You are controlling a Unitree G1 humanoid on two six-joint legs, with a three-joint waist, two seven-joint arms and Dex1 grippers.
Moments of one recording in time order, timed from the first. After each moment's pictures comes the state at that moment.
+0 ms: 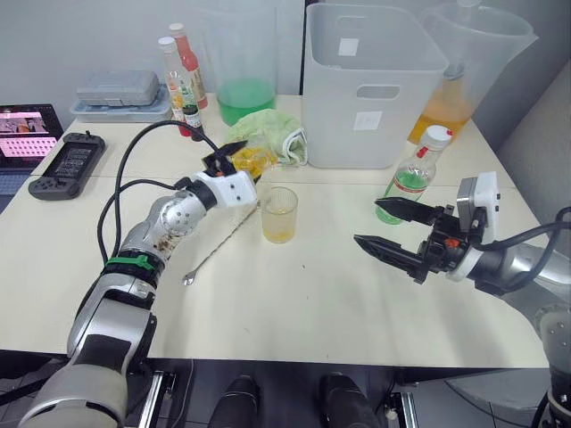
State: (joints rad) left arm -0.91 0.52 -0.20 0.78 0.26 -0.54 -0.28; right arm -0.25 -0.77 -0.26 -0.56 0.92 0.73 0.71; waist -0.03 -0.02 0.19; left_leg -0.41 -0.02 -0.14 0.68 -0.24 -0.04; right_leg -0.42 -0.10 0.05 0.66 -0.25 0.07
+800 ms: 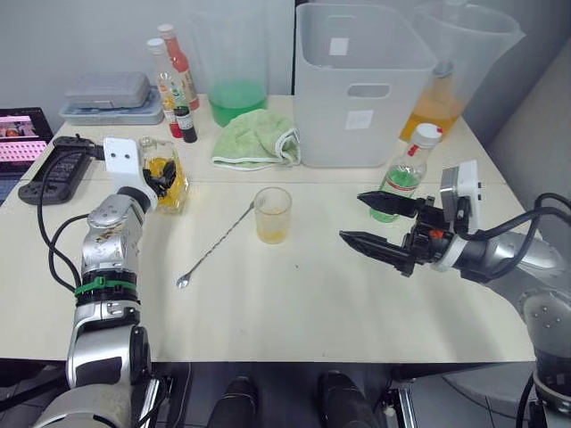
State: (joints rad) left arm -0.71 0.51 0.29 0.50 -0.20 0.25 -0.27; right arm -0.37 -0.73 -0.16 -0.51 0.93 0.73 0.73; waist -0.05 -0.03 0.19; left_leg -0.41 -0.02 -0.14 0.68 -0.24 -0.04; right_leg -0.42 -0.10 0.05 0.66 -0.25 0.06
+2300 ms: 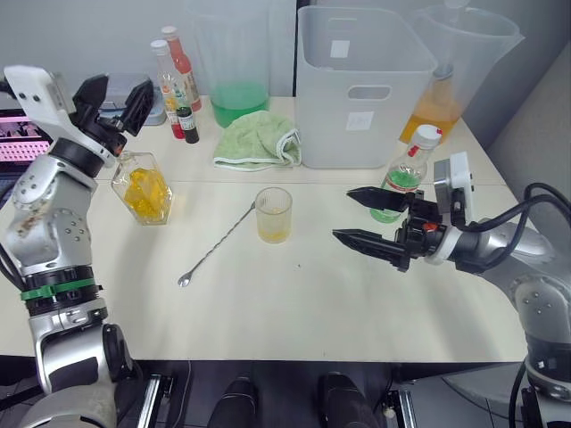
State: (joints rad) left arm -0.74 0.66 0.40 0.11 -0.61 0.39 -0.65; right arm -0.42 -0.75 -0.16 -0.46 0.94 0.73 0.80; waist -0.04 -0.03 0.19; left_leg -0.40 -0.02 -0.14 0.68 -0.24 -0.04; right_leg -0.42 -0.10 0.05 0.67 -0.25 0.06
